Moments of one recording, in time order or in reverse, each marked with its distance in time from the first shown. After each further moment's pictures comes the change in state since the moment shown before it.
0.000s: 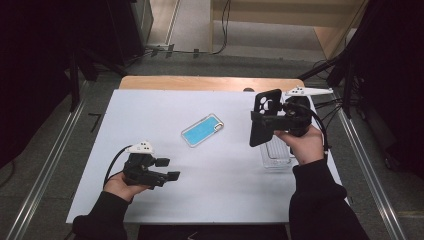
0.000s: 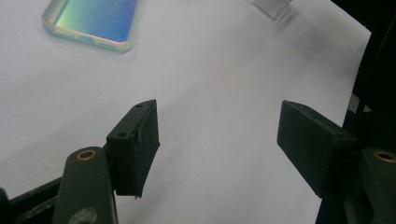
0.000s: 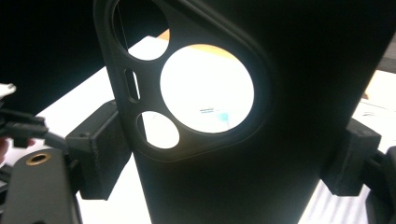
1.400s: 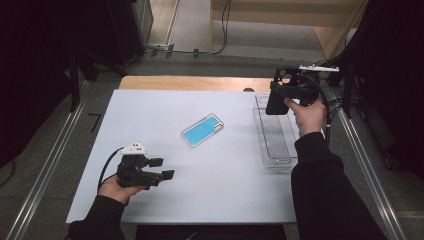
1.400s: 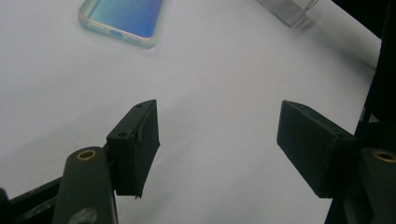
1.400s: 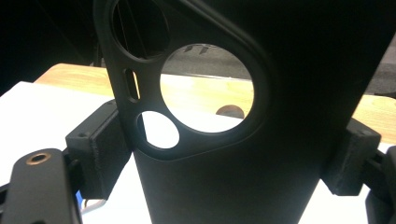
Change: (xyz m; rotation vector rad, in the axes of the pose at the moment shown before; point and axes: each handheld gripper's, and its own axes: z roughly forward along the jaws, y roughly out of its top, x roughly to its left) left arm 0.004 -0.008 -0.009 -0.031 0.043 -0.040; right arm -0.106 0.028 0.041 -0.058 -0.305 0.141
